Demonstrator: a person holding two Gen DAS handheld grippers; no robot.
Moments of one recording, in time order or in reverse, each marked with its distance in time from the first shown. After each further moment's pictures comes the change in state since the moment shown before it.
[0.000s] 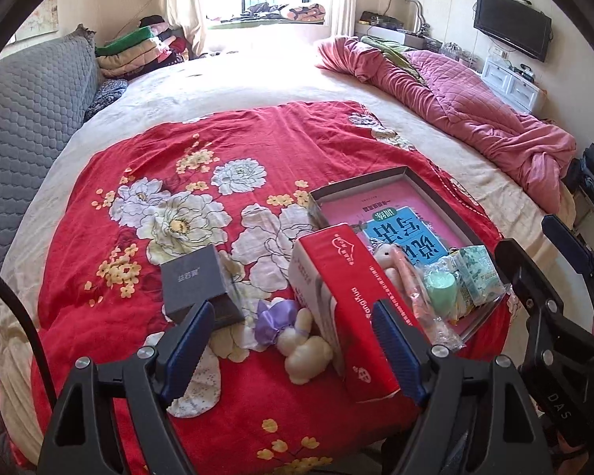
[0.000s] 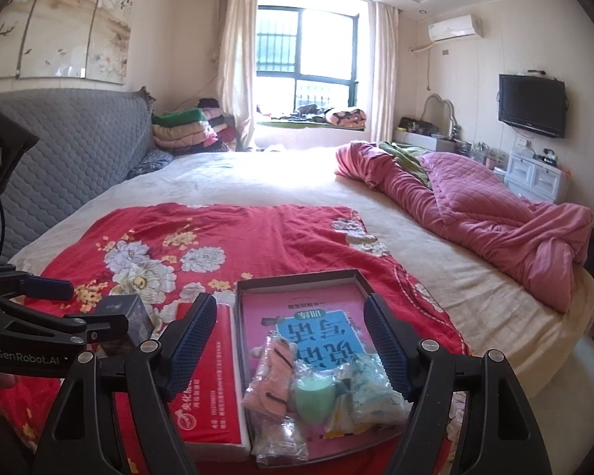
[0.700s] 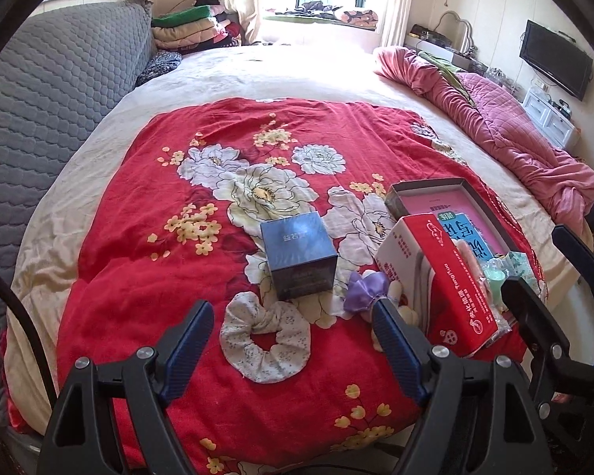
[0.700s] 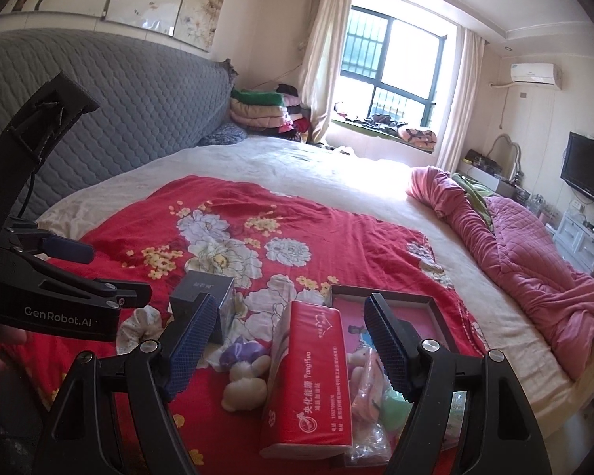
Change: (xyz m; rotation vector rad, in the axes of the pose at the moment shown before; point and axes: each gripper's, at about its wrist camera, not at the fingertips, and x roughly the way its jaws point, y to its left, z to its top) left arm -0.022 0.101 -0.039 -0.152 0.009 0.065; right arm -0.012 0.114 0.004 -0.238 0.031 0.156
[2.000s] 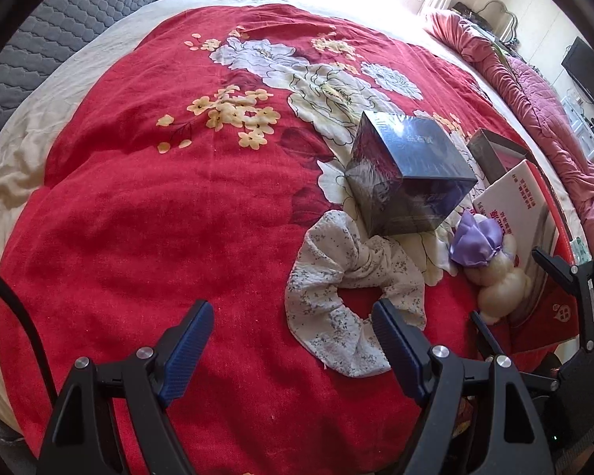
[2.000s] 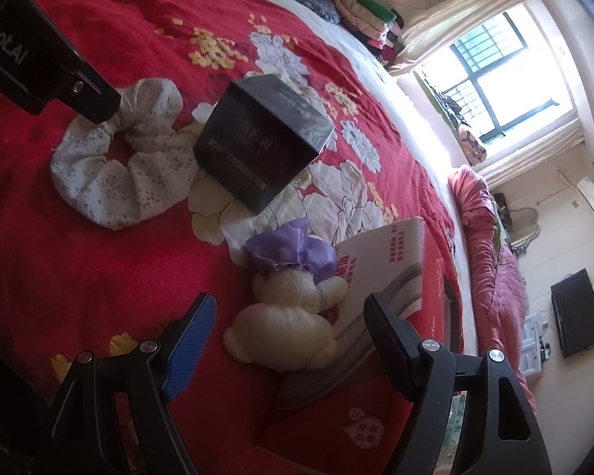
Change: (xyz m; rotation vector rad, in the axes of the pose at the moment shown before) left arm 0.120 0.085 -0.050 -0.136 0.206 -0.038; right arm 0.156 0.107 -0.103 -0.604 0.415 -0.114
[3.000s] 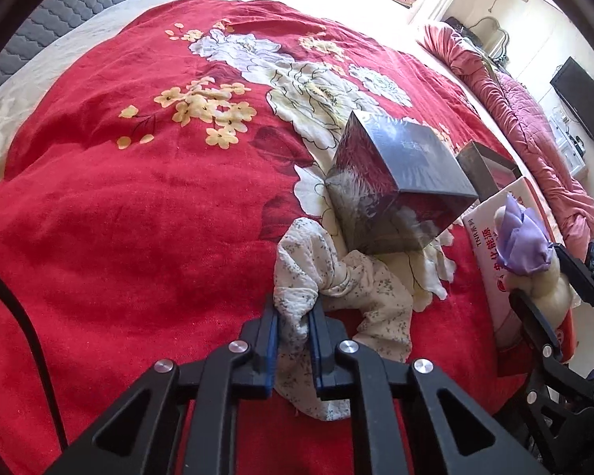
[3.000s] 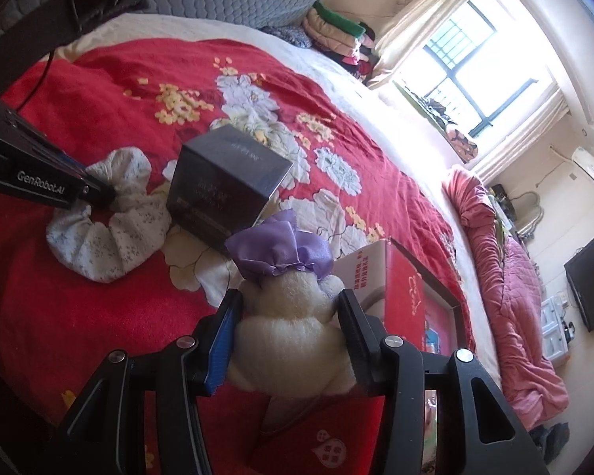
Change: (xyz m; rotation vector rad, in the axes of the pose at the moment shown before) left arm 0.020 -0.003 0.009 -0.039 -0.033 -0.102; right arm -0.021 -0.051 0.009 0.179 -0.180 0.042
